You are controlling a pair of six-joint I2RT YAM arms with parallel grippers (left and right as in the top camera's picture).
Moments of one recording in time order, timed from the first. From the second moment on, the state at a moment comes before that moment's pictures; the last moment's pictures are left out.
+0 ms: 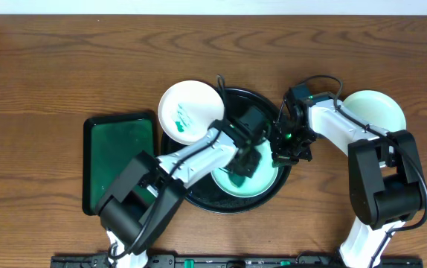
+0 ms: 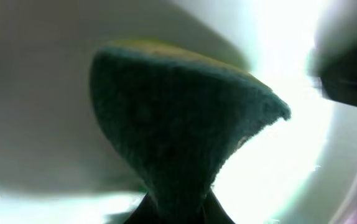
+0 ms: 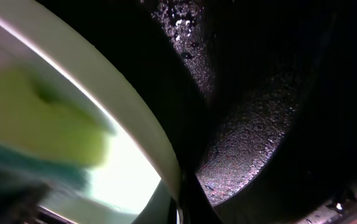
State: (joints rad) left arm -0.78 1.93 1.21 -0.68 0.20 -0.30; right arm 0.28 1.96 1.18 -0.96 -0.39 0.26
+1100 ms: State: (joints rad) left arm -0.57 1.93 1.20 -0.61 0.15 -0.67; right arm 0.28 1.96 1.18 -0.98 -0.38 0.26
